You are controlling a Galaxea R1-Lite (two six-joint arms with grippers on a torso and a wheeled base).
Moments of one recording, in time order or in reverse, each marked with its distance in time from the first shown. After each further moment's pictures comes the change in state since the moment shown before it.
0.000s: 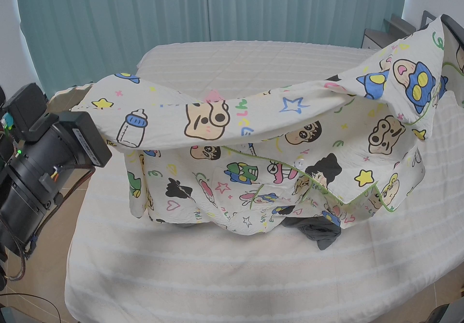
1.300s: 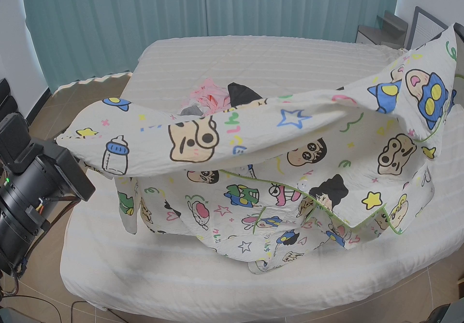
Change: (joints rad) left arm -0.002 -0.094 0.119 0.001 -0.057 0.003; right arm 0.000 -0.074 0.020 0.073 0.055 -0.004
